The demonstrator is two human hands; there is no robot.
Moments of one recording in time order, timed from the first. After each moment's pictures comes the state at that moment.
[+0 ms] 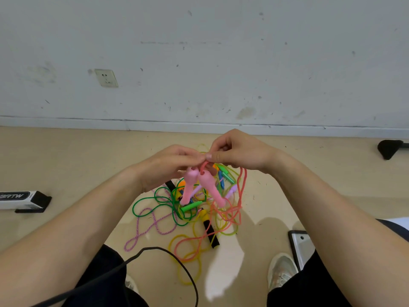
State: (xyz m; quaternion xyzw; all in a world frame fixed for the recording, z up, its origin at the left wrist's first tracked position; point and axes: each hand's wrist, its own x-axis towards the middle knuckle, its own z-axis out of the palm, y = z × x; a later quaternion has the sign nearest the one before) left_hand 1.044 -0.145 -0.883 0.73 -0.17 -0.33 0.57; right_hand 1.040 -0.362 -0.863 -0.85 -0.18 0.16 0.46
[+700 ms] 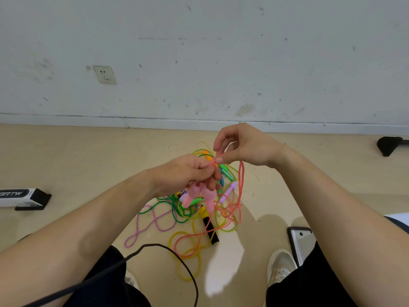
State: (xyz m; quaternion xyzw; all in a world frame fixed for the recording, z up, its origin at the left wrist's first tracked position) left_hand 1.030 -0.167 -0.905 0.69 -0.19 -0.38 0.58; right_hand 1.045 -0.382 -0.872 -0.85 -0.17 0.14 0.49
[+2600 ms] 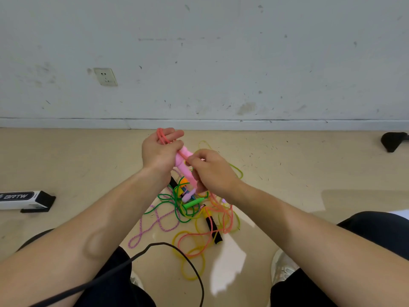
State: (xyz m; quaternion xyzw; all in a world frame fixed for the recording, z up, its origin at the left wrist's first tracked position) left_hand 1.059 -0.164 -0.914 0.66 0.15 0.05 0.73; right_hand 1.004 -0.290 -0.909 -0.80 0.03 0.12 0.59
